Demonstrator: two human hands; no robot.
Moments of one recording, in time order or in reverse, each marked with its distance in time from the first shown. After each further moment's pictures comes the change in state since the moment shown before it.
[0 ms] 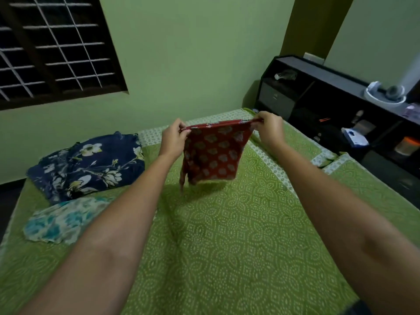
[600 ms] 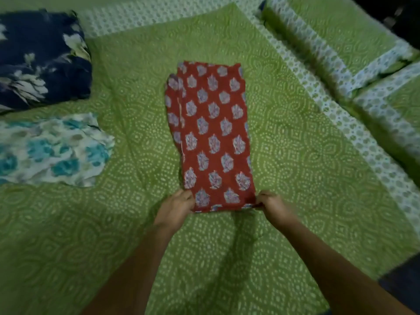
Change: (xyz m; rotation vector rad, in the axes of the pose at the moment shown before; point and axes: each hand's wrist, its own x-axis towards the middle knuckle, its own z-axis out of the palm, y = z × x) left_hand -0.226 -0.368 0.257 0.643 -0.795 0.218; right_hand -0.245 0.415 0.258 -0.314 -0.791 -0.005
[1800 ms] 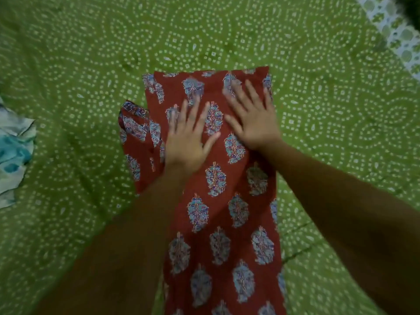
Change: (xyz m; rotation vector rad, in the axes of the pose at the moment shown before) left_hand 0.214 -0.050 0.075 0.226 0.244 -0.177; right_hand 0.243 0.045 0.031 -0.397 0.337 -0.138
